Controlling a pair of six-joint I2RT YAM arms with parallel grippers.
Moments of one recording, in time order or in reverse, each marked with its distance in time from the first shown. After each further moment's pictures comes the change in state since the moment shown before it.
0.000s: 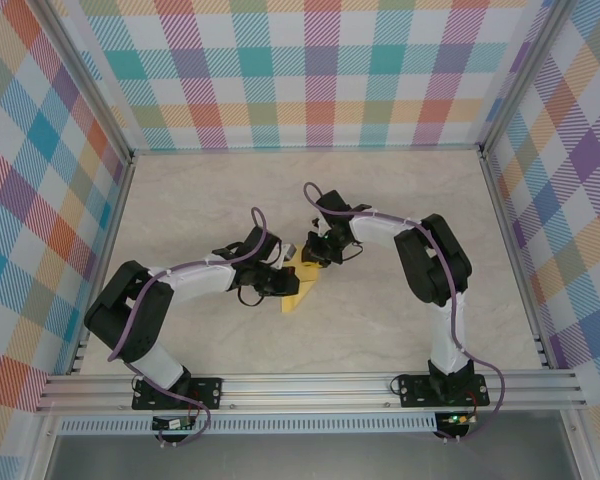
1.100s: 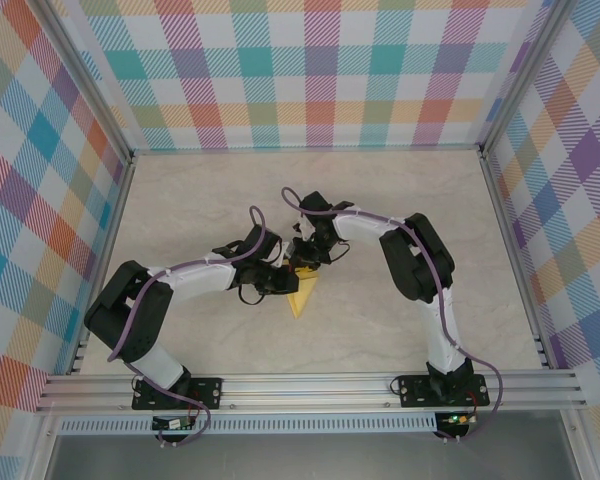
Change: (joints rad) left arm 0.000 0.000 0.014 -0.021 -0.035 -0.027; right arm 0.065 0.102 0.157 -0.154 -0.026 -0.175
